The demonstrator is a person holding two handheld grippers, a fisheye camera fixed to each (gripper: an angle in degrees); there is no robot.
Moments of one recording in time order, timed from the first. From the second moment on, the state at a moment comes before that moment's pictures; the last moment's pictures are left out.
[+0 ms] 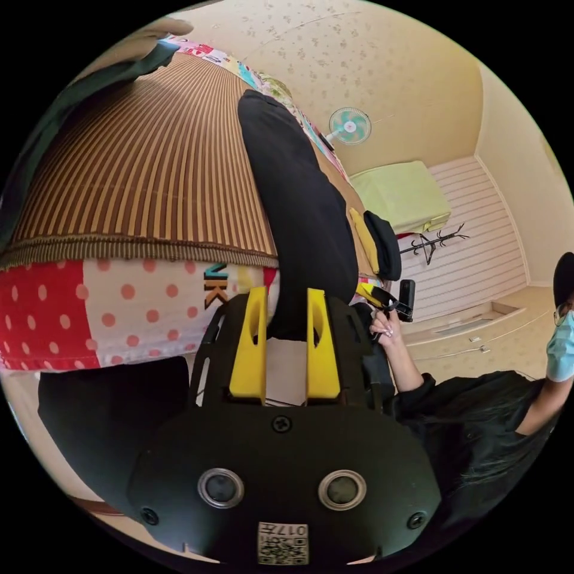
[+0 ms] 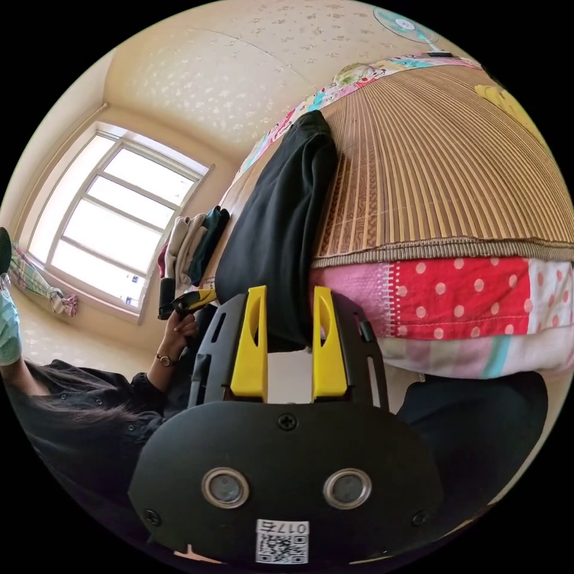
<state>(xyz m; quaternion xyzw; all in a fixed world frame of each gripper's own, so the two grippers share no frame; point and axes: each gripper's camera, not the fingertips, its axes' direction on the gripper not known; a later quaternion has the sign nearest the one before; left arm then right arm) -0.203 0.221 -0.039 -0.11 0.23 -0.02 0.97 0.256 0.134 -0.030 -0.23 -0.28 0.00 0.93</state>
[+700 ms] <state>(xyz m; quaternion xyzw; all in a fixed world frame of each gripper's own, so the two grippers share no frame) -0.130 0.261 -0.151 -0.06 0.28 0.12 0.95 0.227 0.153 -0.155 -0.11 -0.44 -0.07 0.89</state>
